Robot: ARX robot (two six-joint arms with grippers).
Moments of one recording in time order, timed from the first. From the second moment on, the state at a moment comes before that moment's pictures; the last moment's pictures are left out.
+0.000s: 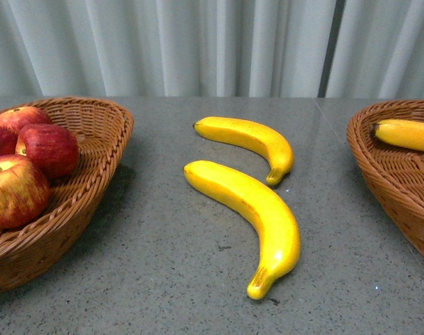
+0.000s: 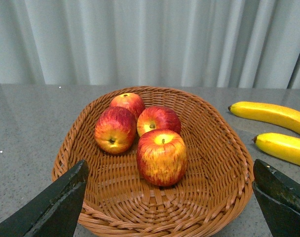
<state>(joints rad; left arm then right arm) 0.00 0.01 0.01 0.00 0.00 0.00 0.04 0.39 0.14 0.25 -0.24 0.15</state>
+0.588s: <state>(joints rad) 0.00 0.01 0.01 0.00 0.00 0.00 0.55 1.71 0.99 0.39 -0.02 -0.06</state>
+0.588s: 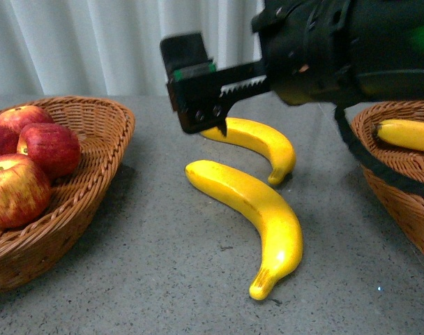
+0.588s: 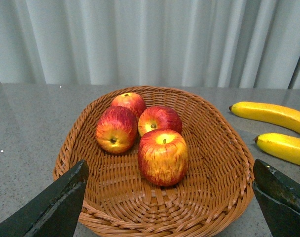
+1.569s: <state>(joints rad) 0.00 0.01 0.01 0.00 0.00 0.00 0.56 1.80 0.95 0.06 0.04 -0.29</state>
